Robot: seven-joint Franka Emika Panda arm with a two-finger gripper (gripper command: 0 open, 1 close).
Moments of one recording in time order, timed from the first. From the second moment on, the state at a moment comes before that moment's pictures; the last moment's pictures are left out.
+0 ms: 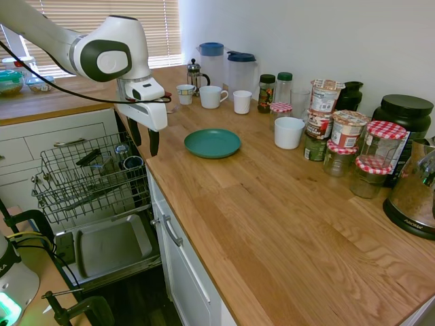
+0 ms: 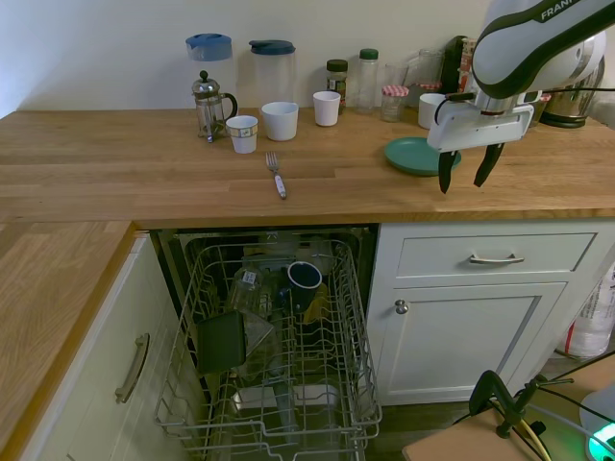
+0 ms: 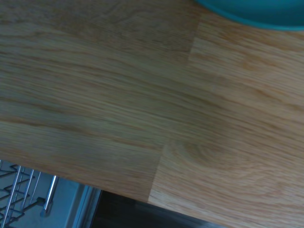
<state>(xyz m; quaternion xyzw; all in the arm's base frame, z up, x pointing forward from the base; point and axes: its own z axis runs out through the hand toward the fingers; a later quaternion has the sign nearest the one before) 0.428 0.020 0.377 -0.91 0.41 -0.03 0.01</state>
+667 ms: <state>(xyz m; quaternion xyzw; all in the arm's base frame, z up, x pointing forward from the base) 0.491 0.108 0.395 -0.89 0.45 -0.07 0.01</state>
